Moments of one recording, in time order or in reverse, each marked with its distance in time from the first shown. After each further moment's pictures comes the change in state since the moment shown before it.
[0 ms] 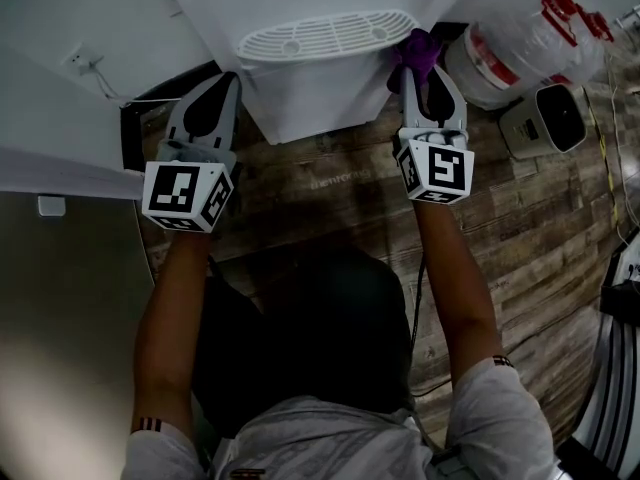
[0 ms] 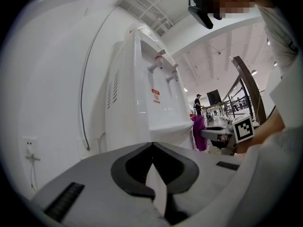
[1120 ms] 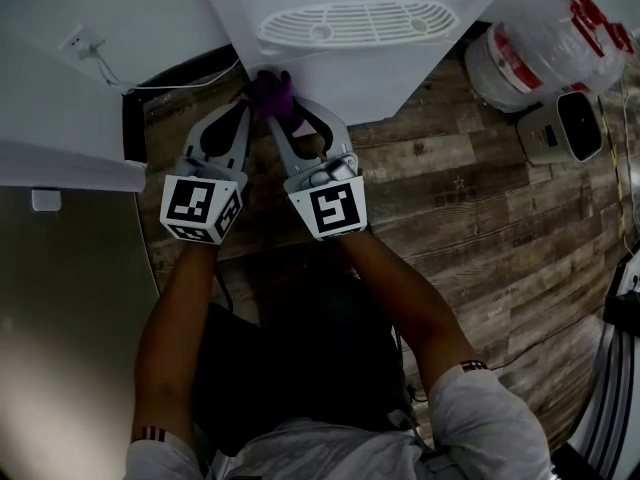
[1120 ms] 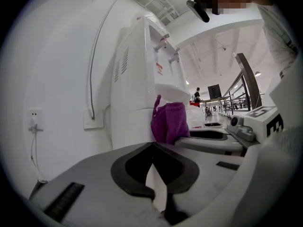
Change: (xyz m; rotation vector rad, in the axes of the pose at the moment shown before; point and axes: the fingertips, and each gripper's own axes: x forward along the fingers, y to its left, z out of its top) left arm -0.026 0.010 -0.099 -0.054 0.130 -0.015; right arm 0.000 0.248 -0.037 0.083 0.022 0.391
